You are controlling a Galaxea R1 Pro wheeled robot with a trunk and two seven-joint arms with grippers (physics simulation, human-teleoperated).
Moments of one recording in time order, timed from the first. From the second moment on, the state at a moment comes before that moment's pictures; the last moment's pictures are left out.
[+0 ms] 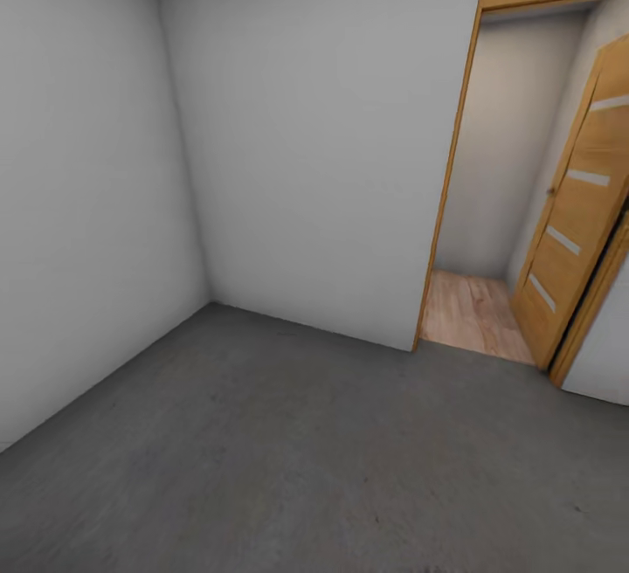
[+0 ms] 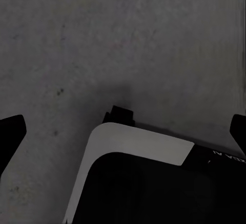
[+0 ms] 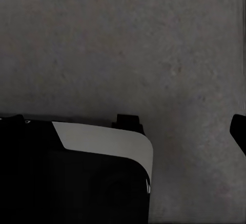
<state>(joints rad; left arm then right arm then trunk) -0.24 0.05 -0.26 -0.01 0.57 -0.07 0.02 -0.23 0.00 0.21 0.03 -0.12 -0.16 0.00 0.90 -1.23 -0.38</state>
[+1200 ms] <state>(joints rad) -0.24 0.05 -0.26 -0.01 0.57 -0.07 0.02 -0.23 -0.01 0.21 0.03 -0.13 -0.16 0.00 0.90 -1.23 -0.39</state>
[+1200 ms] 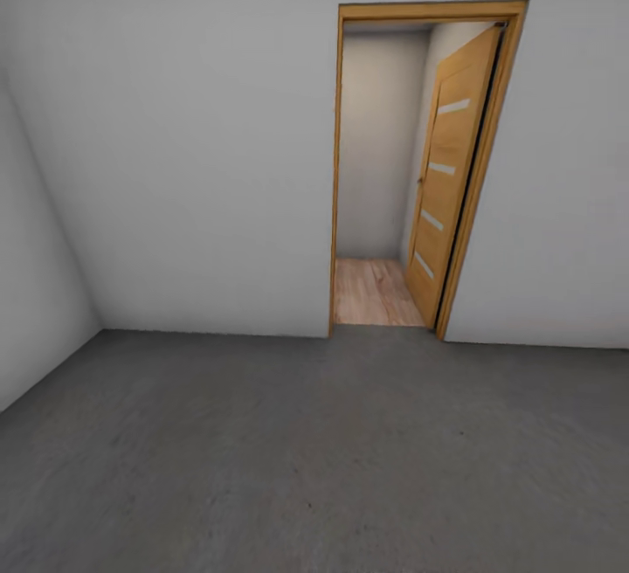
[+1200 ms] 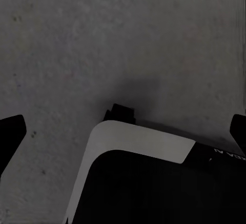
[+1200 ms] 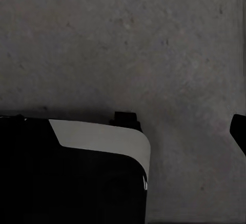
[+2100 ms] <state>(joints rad) -0.24 0.05 -0.26 -0.01 0.57 -0.07 0.02 -0.23 -0.01 0.21 0.03 -0.13 -0.16 0.00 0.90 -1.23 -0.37</state>
